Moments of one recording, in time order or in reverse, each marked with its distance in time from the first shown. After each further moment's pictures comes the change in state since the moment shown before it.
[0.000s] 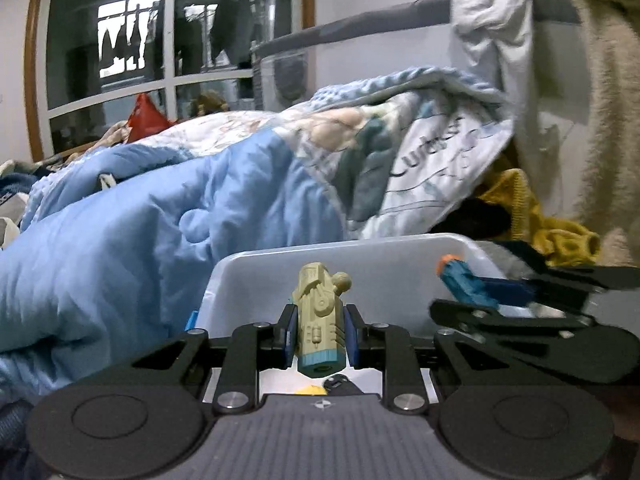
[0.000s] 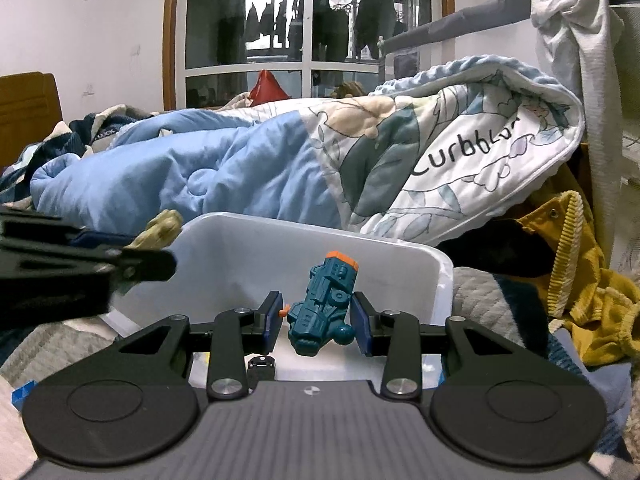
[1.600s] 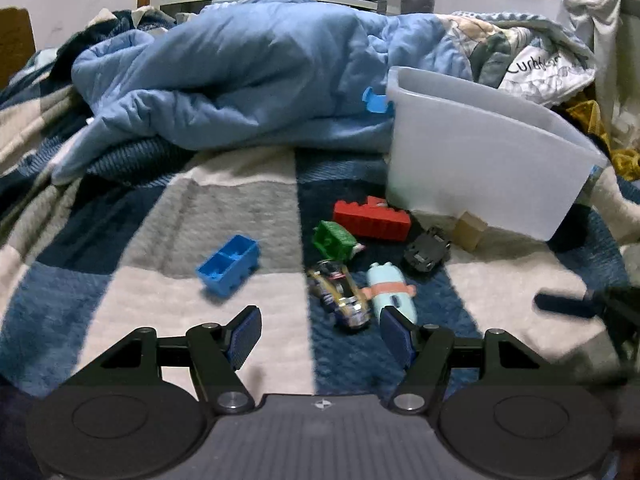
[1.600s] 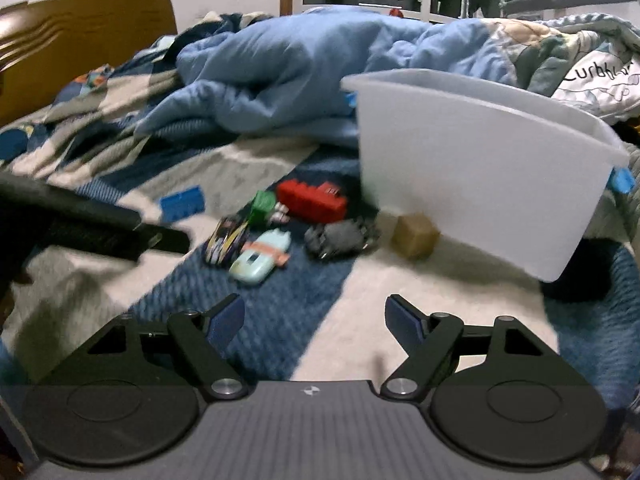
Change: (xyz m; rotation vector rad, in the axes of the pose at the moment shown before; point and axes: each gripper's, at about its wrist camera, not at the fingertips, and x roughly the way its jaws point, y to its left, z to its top) left arm -0.107 0.083 -0.199 -0.279 0.173 0.168; right arm -0.066 0.127 -0.148 -0.180 0.154 0.258
